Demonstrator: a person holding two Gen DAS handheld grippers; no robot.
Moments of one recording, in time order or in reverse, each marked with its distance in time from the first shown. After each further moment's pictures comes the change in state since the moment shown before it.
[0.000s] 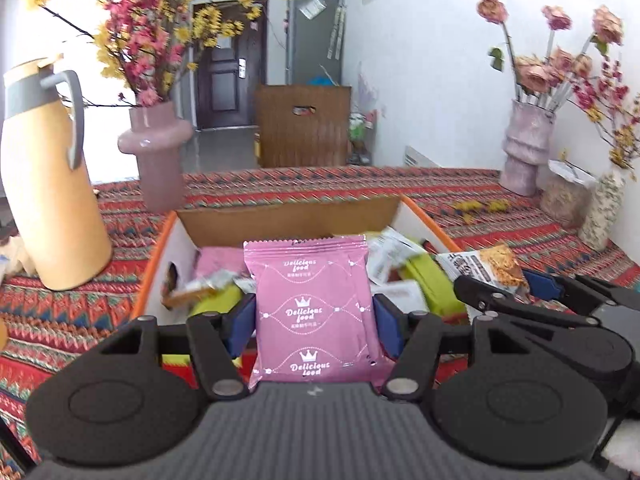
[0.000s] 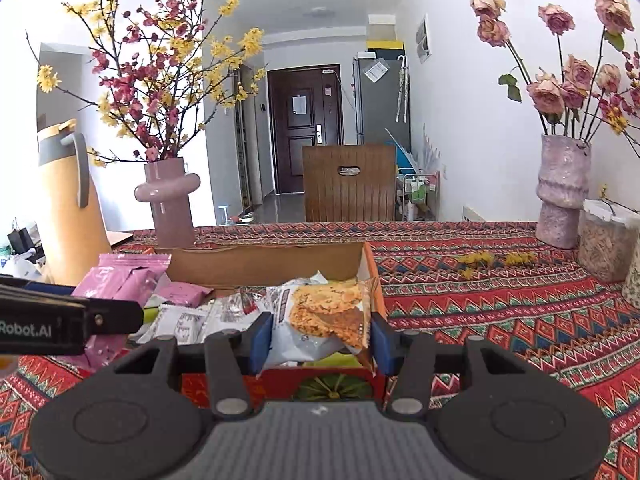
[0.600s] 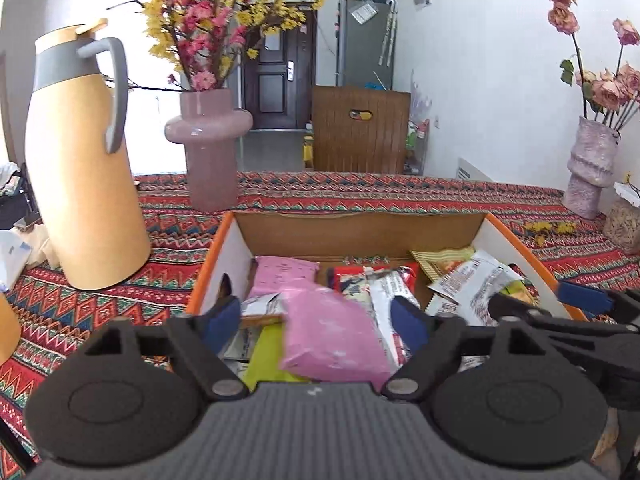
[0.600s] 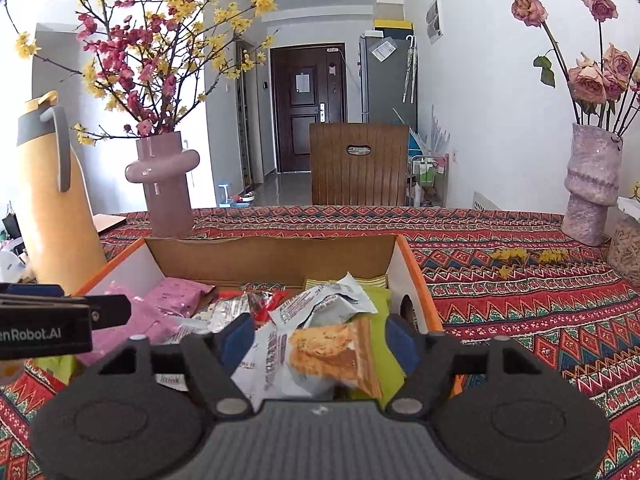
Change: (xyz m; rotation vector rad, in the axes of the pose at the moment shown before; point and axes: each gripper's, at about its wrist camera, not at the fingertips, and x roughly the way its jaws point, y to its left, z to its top) left arm 0.044 0.046 0.000 -0.075 -0.025 0.117; right arm 0.062 0.025 0.011 -0.010 0.067 -0.008
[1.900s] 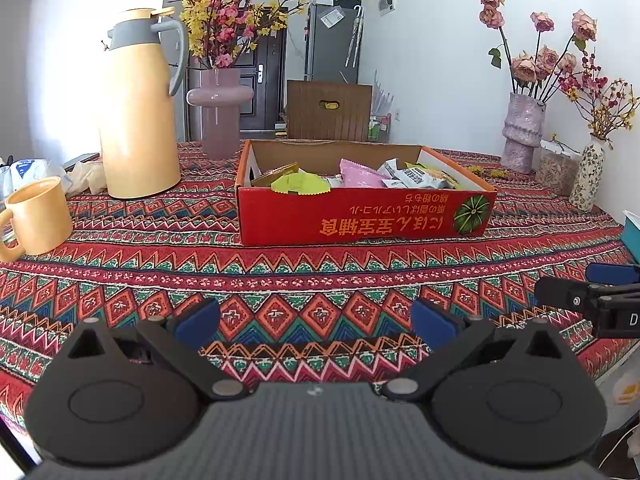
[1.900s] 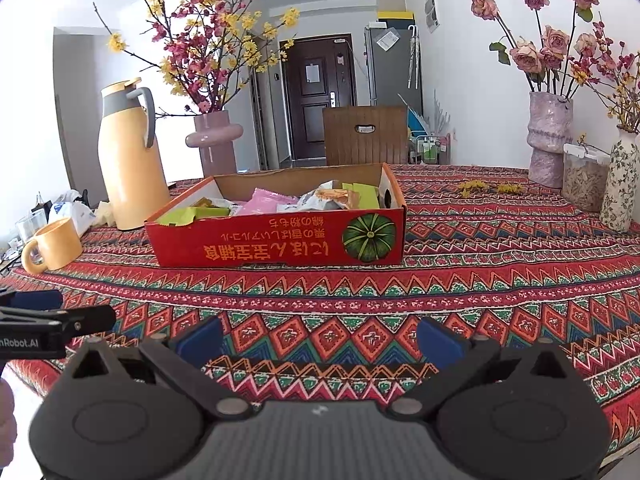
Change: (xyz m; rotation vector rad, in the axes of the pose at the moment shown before) left arm -0.152 0.043 -0.134 0.031 -0.005 -0.122; right arm -0.187 0.007 -0.114 0.022 0.038 0.055
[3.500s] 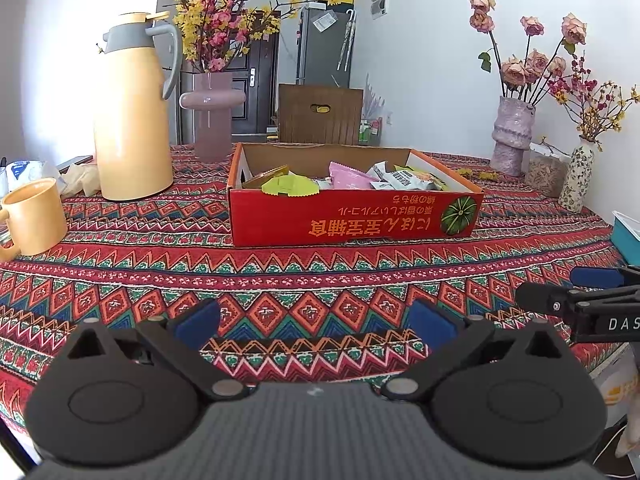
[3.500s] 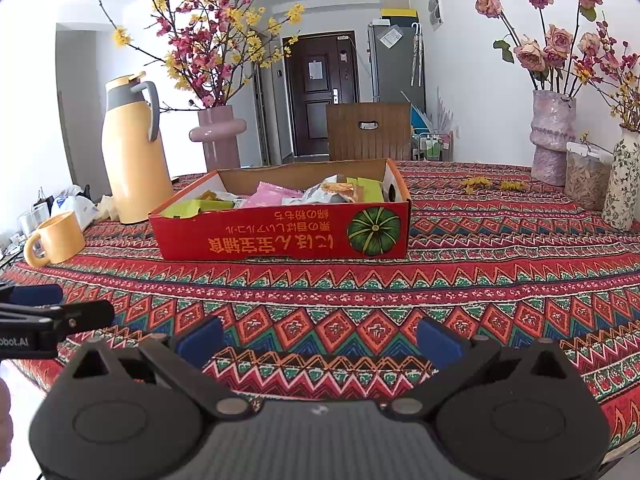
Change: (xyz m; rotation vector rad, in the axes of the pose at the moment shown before) left arm -0.008 -0.003 -0.003 0.005 -0.011 -0.024; right arm 0.000 0.002 -0.003 -0.005 0.009 0.002
